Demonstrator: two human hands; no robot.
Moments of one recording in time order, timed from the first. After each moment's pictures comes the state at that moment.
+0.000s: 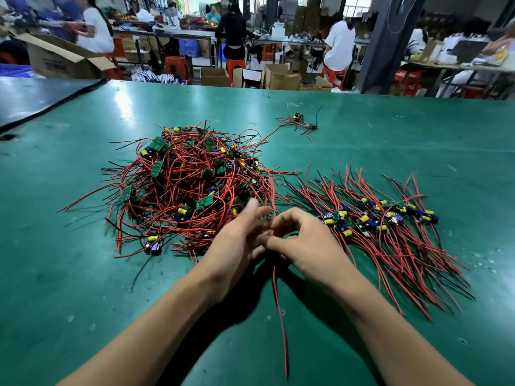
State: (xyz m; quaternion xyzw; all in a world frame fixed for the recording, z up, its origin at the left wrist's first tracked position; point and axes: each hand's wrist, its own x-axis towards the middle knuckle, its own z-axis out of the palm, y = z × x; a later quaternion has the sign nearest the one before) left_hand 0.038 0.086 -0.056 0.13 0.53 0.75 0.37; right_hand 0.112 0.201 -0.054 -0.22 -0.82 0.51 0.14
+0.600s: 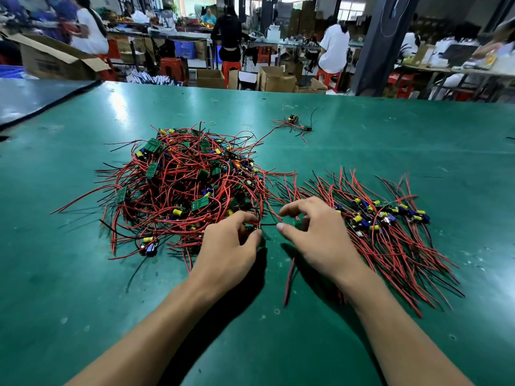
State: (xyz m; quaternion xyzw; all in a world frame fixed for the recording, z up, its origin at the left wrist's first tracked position) left_hand 0.038 0.076 -0.062 0.30 0.83 0.47 -0.02; right_hand 0.116 0.232 -0.054 -0.17 -0.90 0.32 0.24
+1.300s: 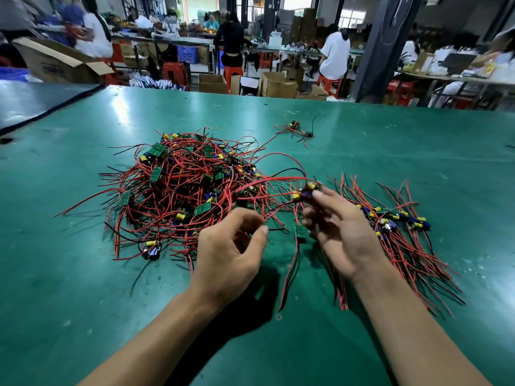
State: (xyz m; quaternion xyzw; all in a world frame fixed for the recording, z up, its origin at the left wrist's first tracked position) left_hand 0.047 0.070 -0.063 0.35 0.71 0.60 -0.10; right_hand 0.116 0.241 -0.031 -0.16 -0.46 0.84 0.23
